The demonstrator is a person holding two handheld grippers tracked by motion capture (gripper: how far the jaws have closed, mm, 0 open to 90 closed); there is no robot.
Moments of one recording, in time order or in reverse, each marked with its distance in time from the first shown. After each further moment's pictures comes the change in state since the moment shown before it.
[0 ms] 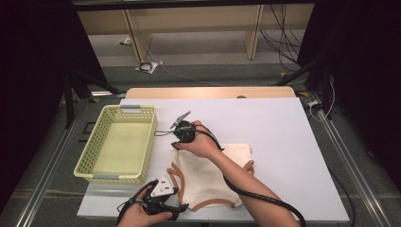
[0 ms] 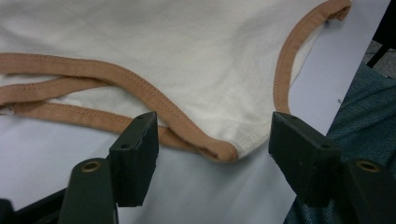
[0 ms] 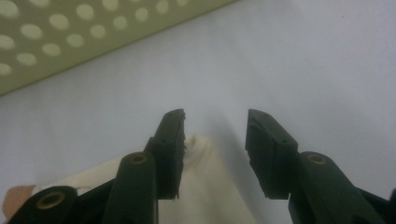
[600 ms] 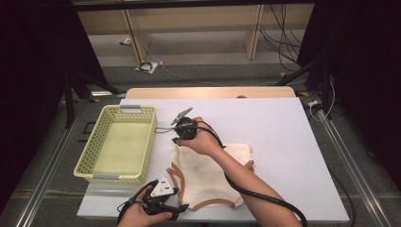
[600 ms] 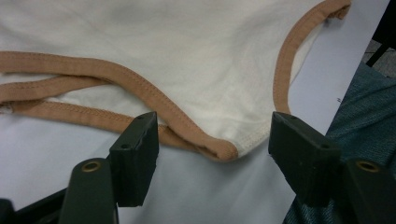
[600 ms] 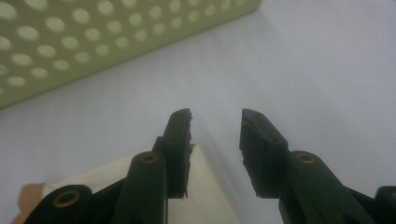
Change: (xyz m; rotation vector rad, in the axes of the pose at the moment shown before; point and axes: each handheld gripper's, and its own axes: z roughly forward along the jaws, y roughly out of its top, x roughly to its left) left arm 0.000 -0.001 0.001 0.005 -0.004 0.002; right arm -0.005 0.005 -0.018 -0.035 -0.023 -0.022
